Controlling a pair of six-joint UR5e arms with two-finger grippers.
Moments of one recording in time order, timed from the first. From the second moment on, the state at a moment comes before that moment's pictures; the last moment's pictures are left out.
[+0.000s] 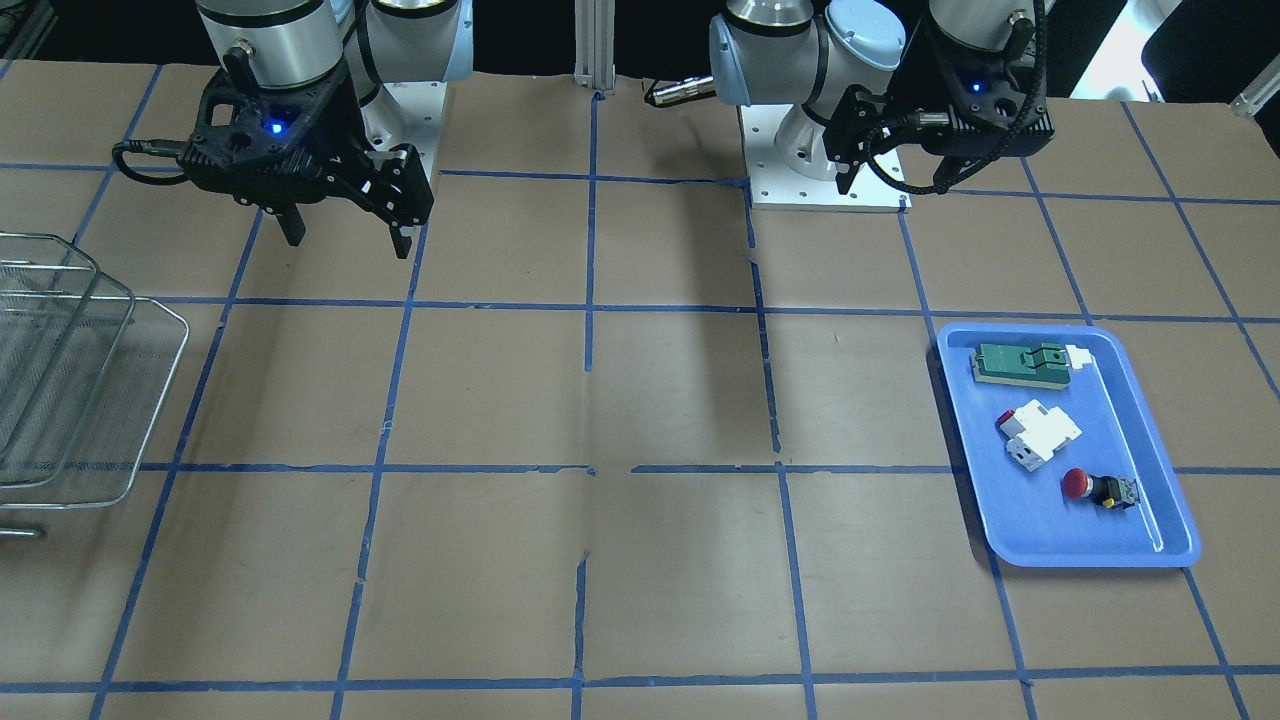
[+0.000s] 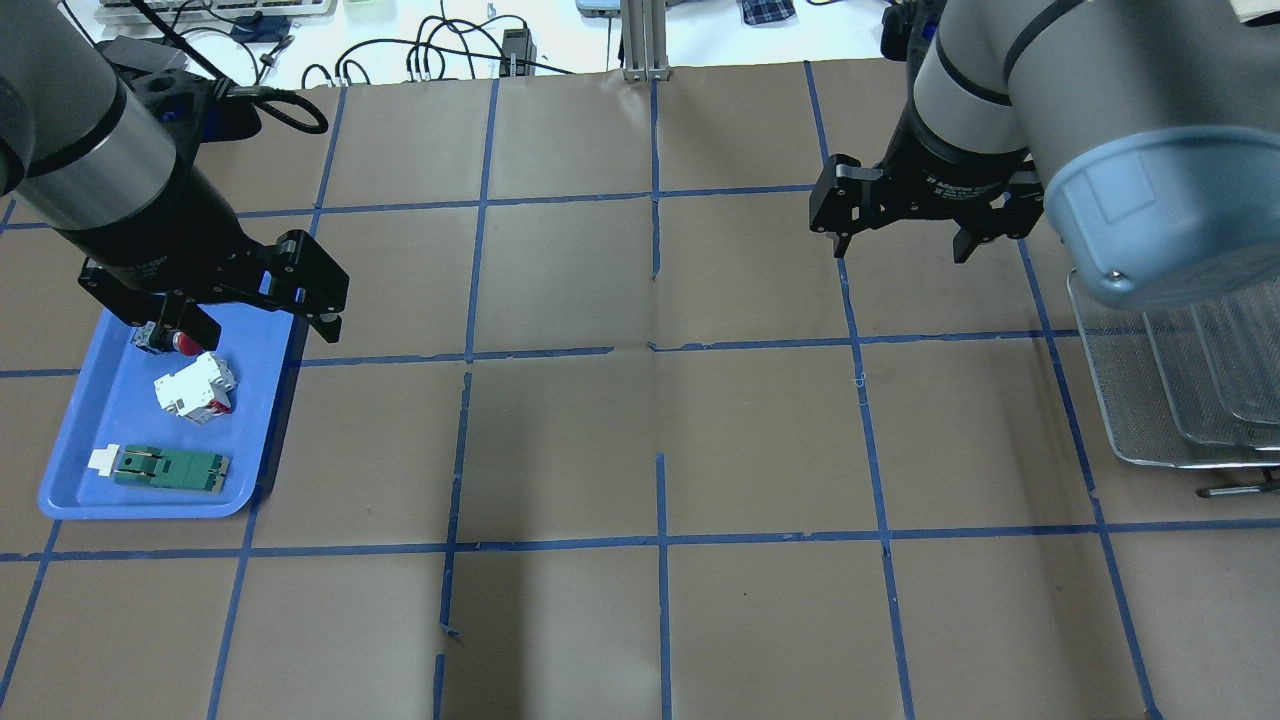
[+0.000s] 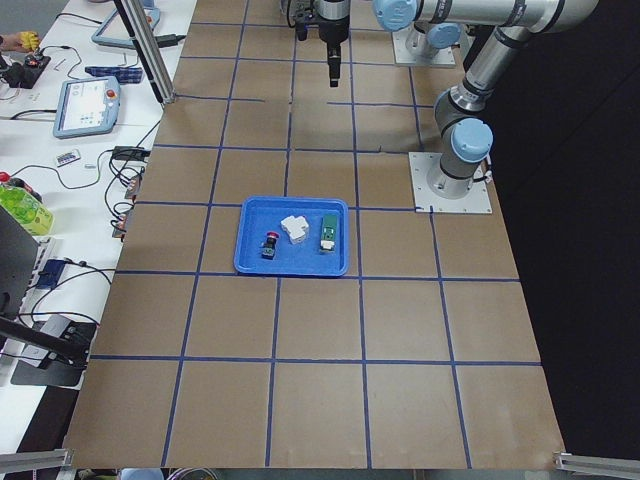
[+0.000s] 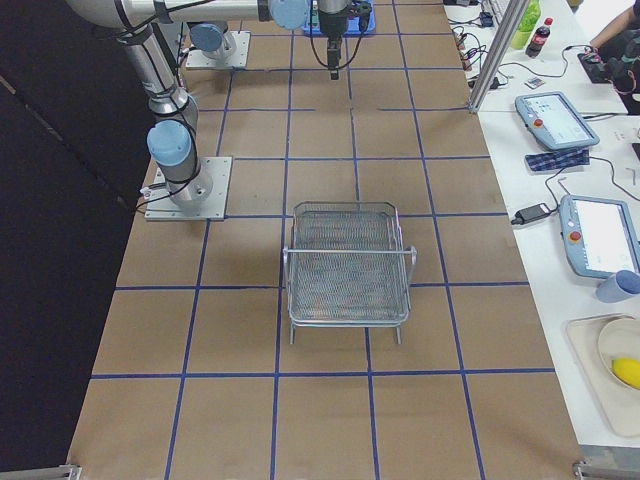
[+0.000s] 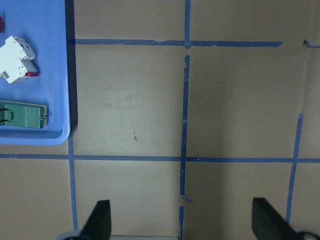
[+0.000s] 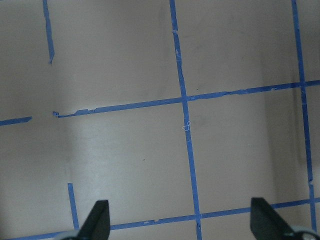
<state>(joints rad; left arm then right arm) -1.49 -1.39 -1.70 -1.66 1.59 0.05 1.67 -1.63 1.67 -1.71 -1.60 0.22</state>
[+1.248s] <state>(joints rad) -1.04 -1.54 -1.74 -1.38 1.59 -0.54 1.67 -1.63 1.67 -1.71 -1.61 0.22</state>
